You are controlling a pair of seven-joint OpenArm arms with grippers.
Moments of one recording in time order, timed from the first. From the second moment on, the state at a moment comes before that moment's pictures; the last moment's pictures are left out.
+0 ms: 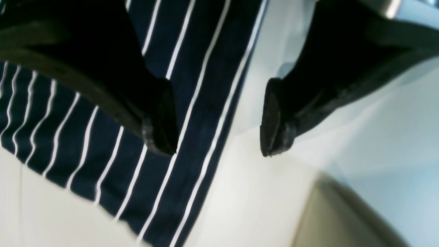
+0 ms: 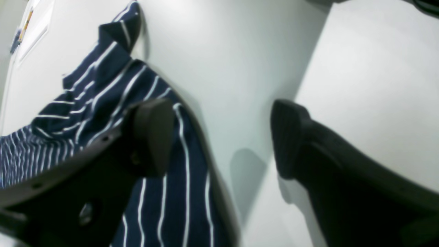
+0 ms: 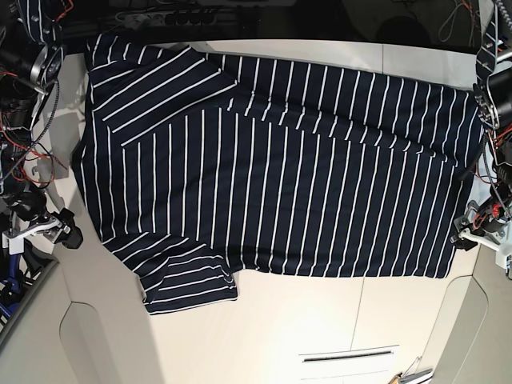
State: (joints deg) left arm -35.4 -32.7 -12.4 21.8 -23.0 -22.2 22.1; right arm 23.1 22.2 26.1 45.2 32.7 32.6 -40.4
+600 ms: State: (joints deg) left arm -35.9 -29.6 -12.4 18.9 -23.5 -22.4 19.3; right arm 23.0 17.0 26.1 45.0 31.0 32.5 -40.2
